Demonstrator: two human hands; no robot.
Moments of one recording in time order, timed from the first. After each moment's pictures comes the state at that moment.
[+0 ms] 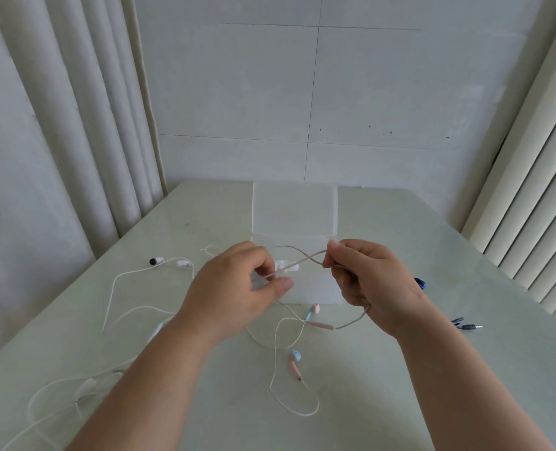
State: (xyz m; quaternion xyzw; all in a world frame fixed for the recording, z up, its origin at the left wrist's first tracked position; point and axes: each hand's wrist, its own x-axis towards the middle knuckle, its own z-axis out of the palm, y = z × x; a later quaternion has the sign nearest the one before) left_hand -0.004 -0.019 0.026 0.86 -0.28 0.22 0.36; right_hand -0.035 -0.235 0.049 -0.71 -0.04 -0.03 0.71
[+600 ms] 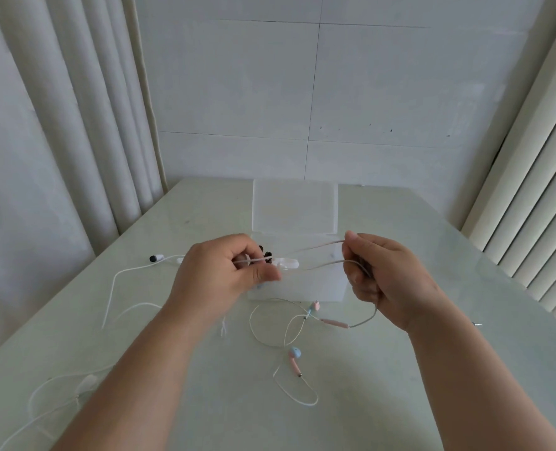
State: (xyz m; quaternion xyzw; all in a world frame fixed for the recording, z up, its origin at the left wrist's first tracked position) left_hand -0.001 -0.008 0.036 0.82 -0.23 0.20 0.49; right_hand -0.034 -0.250 0.050 -0.67 -0.01 -0.01 0.74
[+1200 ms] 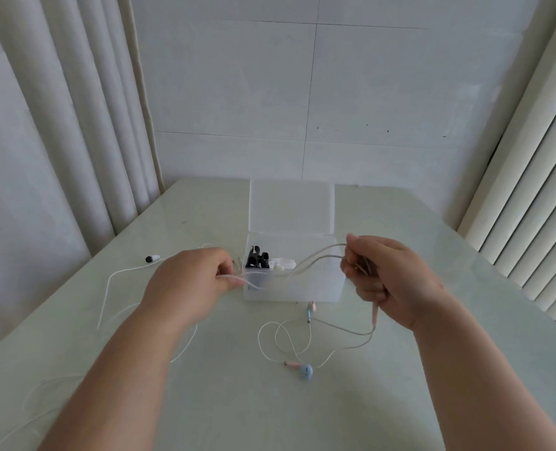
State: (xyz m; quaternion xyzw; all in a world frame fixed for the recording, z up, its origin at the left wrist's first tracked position) left_hand 0.014 0.016 0.028 0.96 -0.12 0.14 0.23; right_hand -0.031 -0.263 0.049 -0.67 -0.03 0.02 0.75
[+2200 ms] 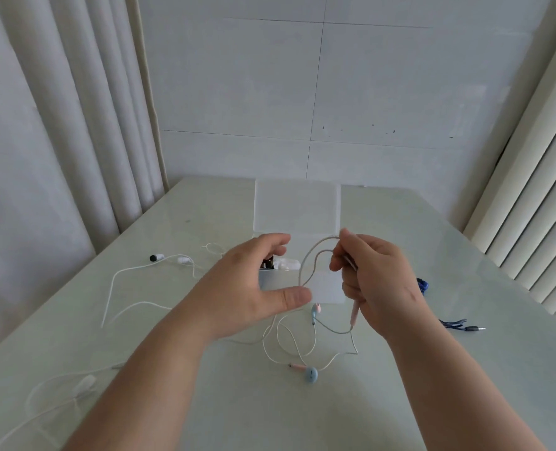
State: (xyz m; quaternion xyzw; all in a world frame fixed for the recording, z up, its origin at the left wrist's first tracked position) left_hand -0.013 -0.018 0.040 0.86 -0.28 0.04 0.42; right_hand -0.033 -0.220 0.050 -0.66 0.04 -0.12 0.74
